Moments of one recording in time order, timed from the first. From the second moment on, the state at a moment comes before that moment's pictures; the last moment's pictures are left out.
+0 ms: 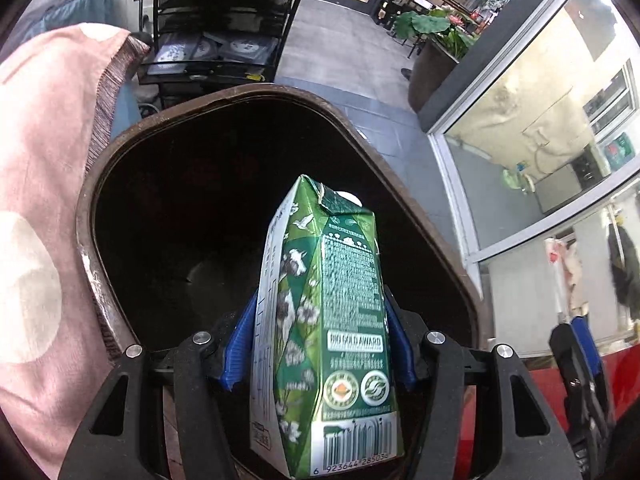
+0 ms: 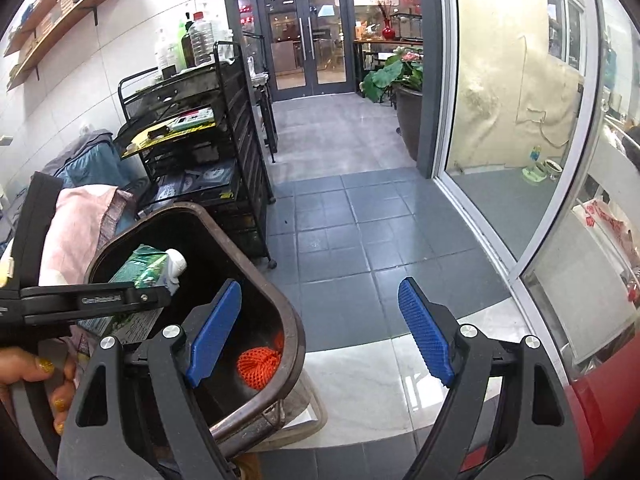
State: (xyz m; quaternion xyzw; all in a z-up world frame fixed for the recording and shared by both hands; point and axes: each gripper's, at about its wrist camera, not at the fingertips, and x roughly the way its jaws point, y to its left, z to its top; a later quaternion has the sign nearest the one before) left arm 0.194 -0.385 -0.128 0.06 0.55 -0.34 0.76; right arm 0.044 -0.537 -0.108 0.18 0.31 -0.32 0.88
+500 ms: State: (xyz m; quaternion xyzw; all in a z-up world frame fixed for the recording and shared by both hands) left arm 0.174 -0.373 -0.099 0.11 0.47 -0.33 0.81; right arm 0.040 -0.533 -0.103 0.18 0.29 -0.32 0.88
